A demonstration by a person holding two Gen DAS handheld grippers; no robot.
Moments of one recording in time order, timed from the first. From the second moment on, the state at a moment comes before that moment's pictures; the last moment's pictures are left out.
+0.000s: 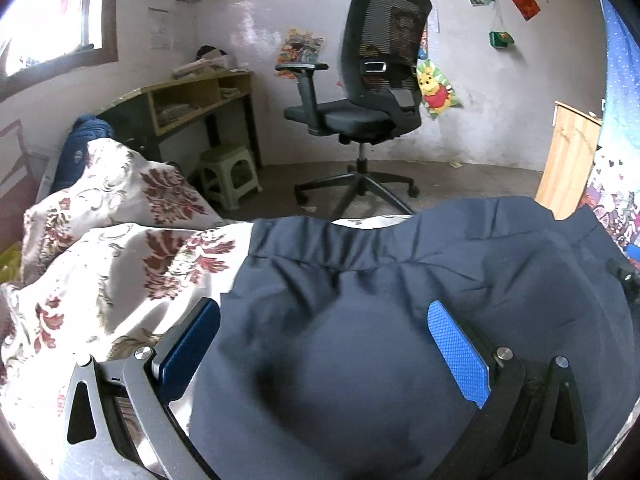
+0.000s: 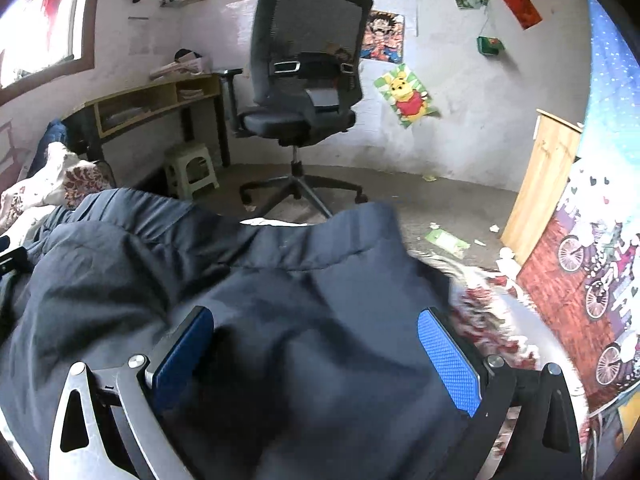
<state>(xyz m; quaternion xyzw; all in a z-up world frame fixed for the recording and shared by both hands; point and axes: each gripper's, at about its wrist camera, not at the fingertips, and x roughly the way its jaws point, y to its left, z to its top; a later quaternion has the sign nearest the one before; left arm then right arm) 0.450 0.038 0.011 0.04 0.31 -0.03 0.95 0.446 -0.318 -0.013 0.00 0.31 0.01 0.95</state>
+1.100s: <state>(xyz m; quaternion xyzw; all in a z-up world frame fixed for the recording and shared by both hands) 0.457 0.136 -0.030 -0.04 0.42 -0.14 0.89 0.445 -0.404 -0.065 0.14 0.40 0.10 0.90</state>
